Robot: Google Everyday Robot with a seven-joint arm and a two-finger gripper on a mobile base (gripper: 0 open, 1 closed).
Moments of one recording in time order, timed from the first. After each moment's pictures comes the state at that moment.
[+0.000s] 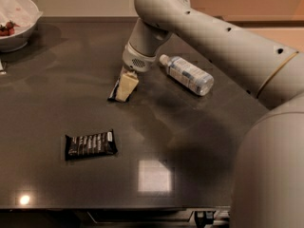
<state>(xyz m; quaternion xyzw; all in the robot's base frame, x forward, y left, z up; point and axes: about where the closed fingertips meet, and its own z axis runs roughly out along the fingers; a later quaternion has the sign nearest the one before) 0.618 0.079 0.824 -0.68 0.70 0.15 0.17</state>
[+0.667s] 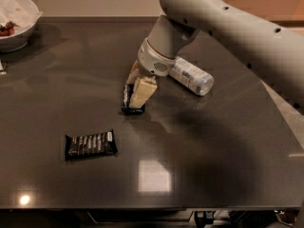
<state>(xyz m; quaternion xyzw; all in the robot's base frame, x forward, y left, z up) 0.555 0.046 0.854 -0.74 0.62 0.18 0.19</state>
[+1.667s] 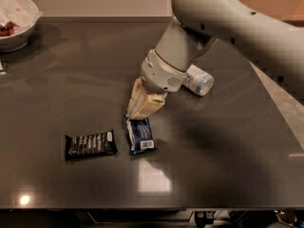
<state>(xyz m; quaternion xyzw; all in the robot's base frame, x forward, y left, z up) 0.469 0.032 0.867 -0.80 0.53 0.22 0.18</state>
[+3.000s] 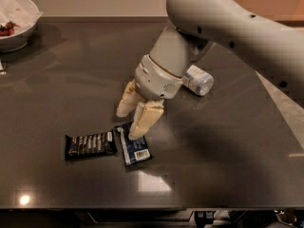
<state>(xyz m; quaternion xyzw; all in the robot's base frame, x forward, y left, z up) 0.440 0.046 0.871 -0.82 0.49 0.24 0.18</state>
